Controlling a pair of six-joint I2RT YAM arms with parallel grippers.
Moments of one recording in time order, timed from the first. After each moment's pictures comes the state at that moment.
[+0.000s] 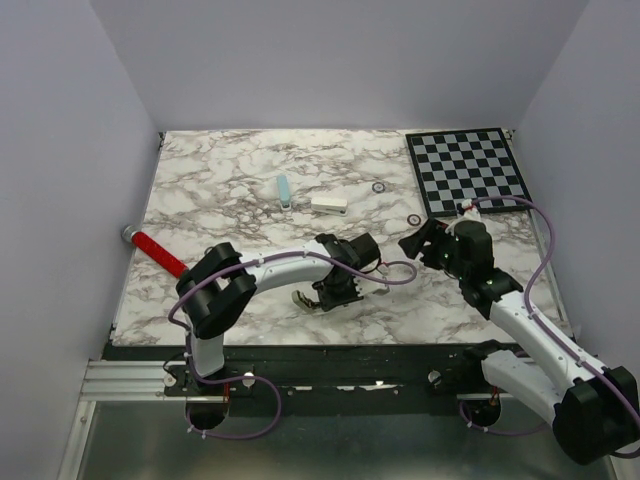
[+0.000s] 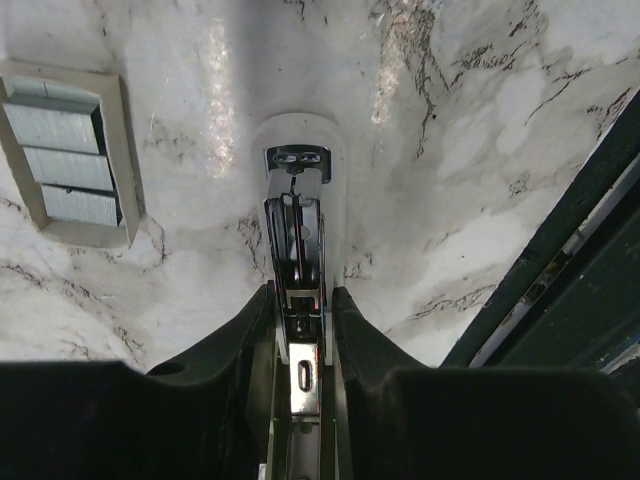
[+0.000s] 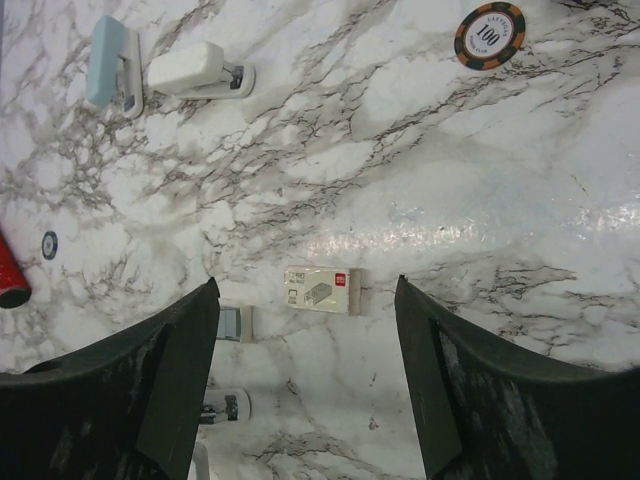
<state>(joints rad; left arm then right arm) -1.00 1.82 1.27 -0.87 0.11 0.35 0.34 0.91 0.51 -0.08 -0.02 0.64</state>
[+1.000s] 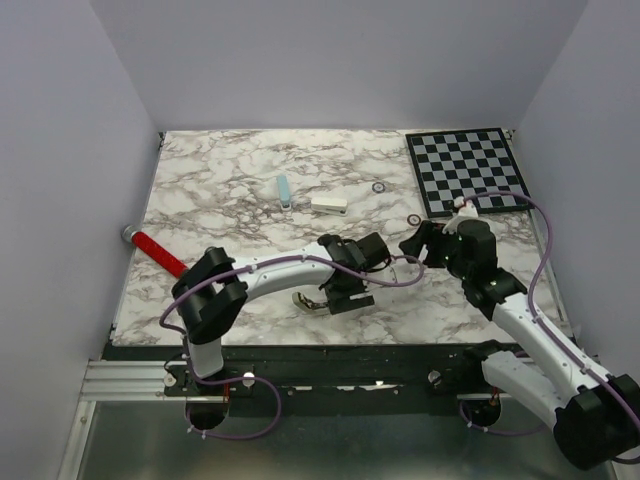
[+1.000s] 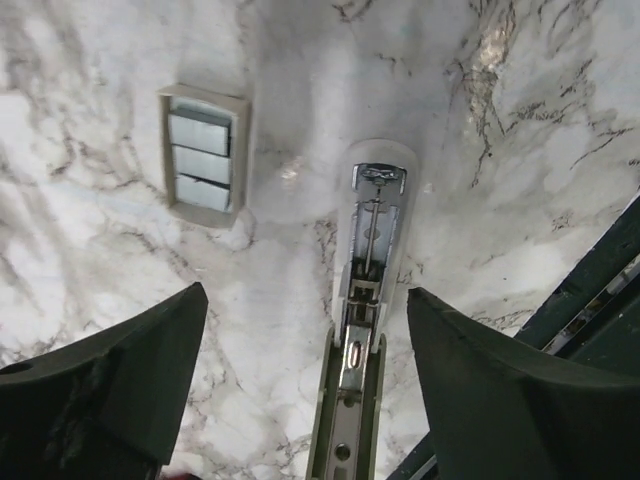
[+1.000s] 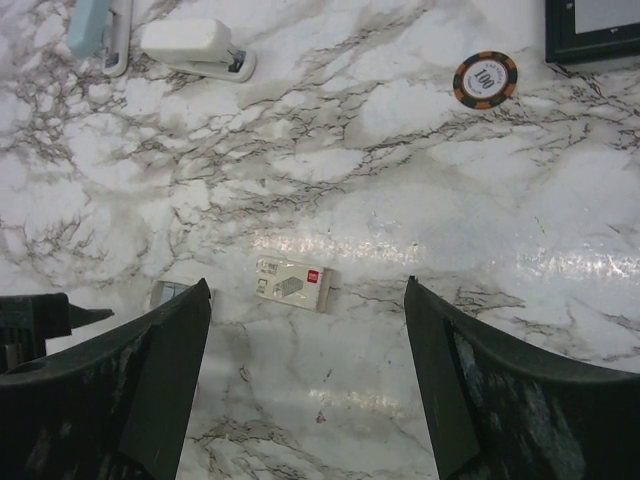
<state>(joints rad) -1.06 1.82 1.32 -0.86 -0.06 0.32 0.34 0.89 0.53 -0.13 -0.04 0.43</state>
